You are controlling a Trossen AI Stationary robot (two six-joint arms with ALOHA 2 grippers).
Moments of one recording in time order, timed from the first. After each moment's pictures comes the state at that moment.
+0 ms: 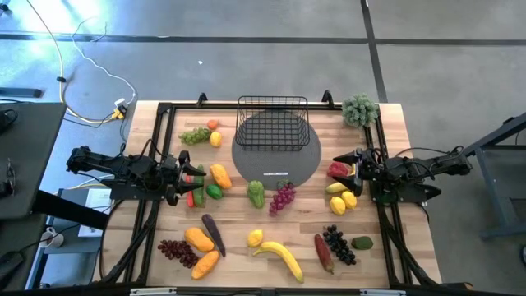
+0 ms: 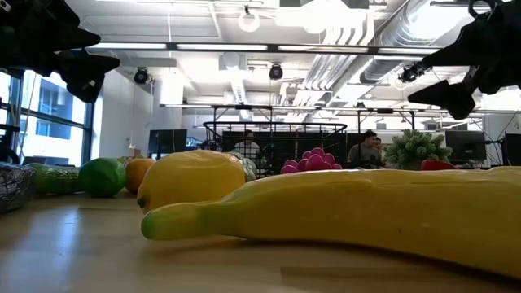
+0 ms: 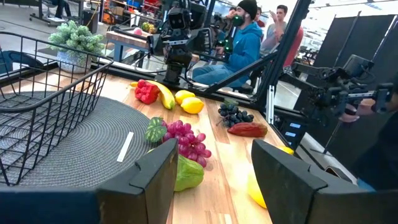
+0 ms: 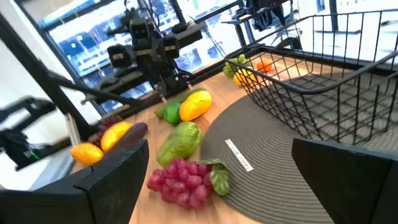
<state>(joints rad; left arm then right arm) -0.13 0.01 0.06 -0.10 -0.16 -0.28 0.24 0.01 0.08 -0.18 0.41 0.46</state>
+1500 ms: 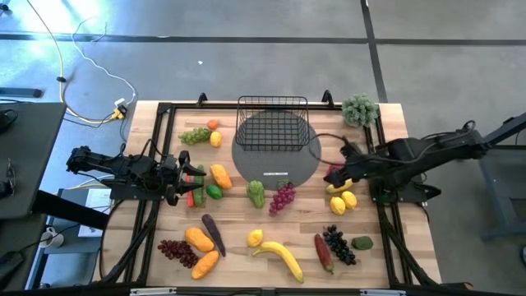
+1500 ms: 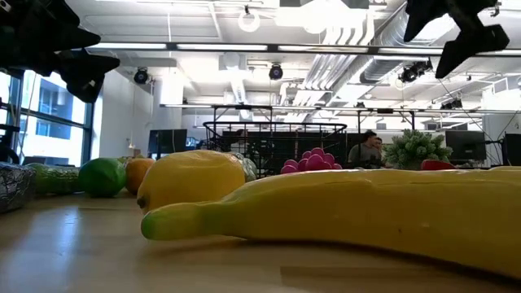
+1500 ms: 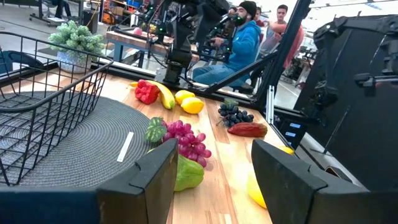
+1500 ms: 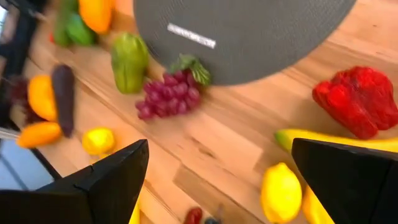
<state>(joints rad) -0.13 0.01 0.06 -0.10 -0.16 -0.28 0.25 1.00 1.01 -1.03 0.21 1.30</state>
